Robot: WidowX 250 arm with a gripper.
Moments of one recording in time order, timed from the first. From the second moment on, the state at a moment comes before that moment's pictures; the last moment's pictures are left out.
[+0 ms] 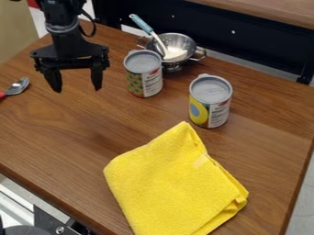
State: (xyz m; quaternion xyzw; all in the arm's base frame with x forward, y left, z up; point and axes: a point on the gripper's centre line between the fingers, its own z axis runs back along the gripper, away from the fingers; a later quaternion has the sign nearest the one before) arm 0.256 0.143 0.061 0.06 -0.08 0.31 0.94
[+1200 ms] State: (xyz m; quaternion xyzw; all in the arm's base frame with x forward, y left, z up) arm 0.313 0.142 0.072 0.05 -0.19 -0.03 0.98
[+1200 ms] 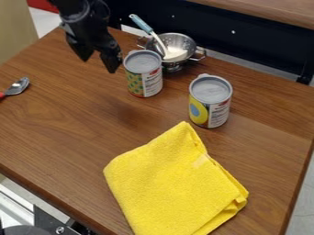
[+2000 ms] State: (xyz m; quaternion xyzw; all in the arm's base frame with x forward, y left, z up) arm 0.377 0.118 0.081 0.05 -0.19 0.01 0.98
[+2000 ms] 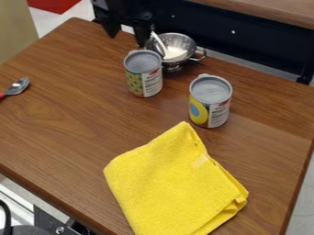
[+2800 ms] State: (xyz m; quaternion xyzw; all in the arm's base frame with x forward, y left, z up) arm 0.418 0.115 0.064 0.03 -0.21 -0.01 0.98
